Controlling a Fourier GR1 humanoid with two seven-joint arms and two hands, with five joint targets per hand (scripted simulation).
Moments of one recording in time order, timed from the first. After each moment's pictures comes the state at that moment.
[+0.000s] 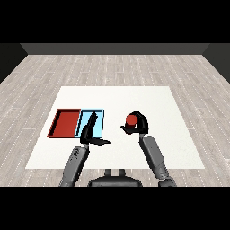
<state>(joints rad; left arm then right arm) -0.14 0.00 -0.22 -1.52 0.04 0.09 -0.24 -0.35 -0.01 0.12 -1.26 -0.15 -0.15 -0.34</state>
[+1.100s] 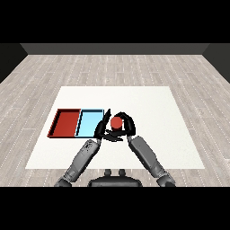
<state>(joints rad) -0.35 0.00 -0.42 -1.32 0.13 0.26 -0.22 -0.43 0.00 0.41 -1.30 -0.26 -0.37 -0.36</state>
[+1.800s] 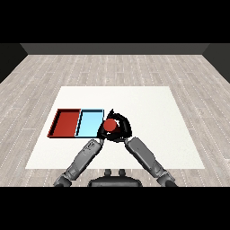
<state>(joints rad) -0.39 0.01 -0.50 -1.32 0.15 0.35 -0.18 -0.46 -0.01 0.52 -1.37 -0.30 -0.45 -0.33</state>
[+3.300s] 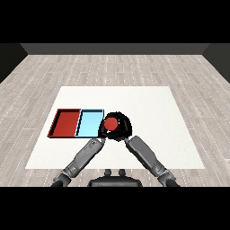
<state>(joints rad) -0.45 0.04 -0.55 -1.30 0.16 0.58 -0.19 -0.48 -0.02 0.52 -1.37 -0.35 -0.44 -0.36</state>
